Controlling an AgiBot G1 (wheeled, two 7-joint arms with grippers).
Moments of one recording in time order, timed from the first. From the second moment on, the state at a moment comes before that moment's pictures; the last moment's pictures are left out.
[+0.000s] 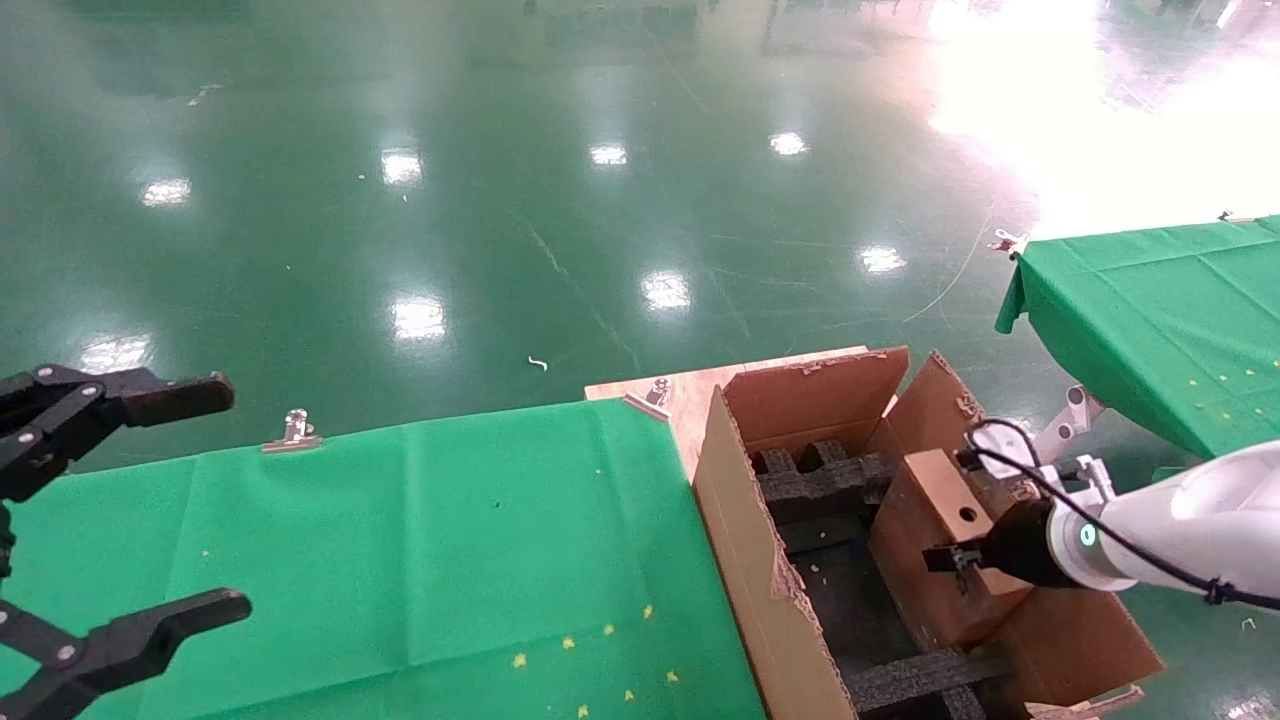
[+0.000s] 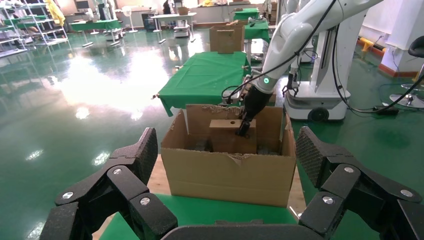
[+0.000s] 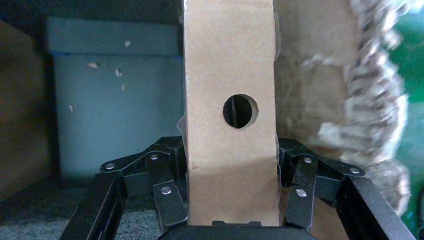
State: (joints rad) left arm -1.09 0.58 0.35 -1.25 0.67 1.46 -0.15; right arm 1.69 -0.45 -1.83 1.32 -2.04 -0.71 2.06
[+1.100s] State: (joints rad) left arm -1.09 0.58 0.35 -1.25 0.67 1.46 -0.15; right arm 1.58 -0.58 -1.86 1.10 -1.90 -0.63 1.91
